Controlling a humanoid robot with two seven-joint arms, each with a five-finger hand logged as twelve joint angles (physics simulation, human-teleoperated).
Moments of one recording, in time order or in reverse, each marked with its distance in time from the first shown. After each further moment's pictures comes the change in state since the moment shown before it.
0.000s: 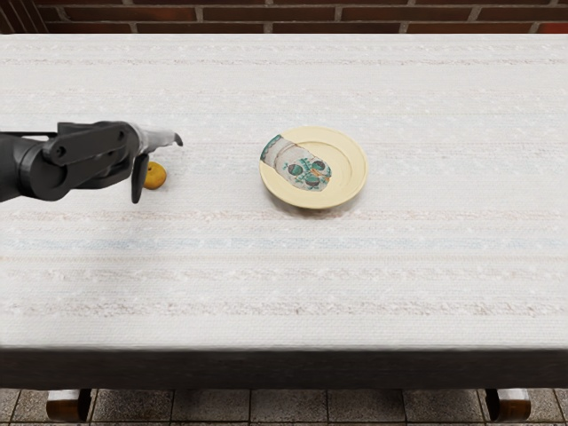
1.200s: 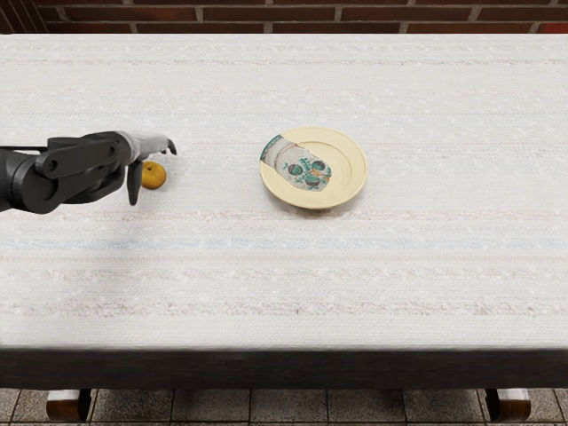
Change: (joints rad) left arm 0.037 0.028 0.019 -0.011 0.007 0.084 -0.032; right arm 0.000 0.000 0.000 0.000 0.000 0.000 0.000
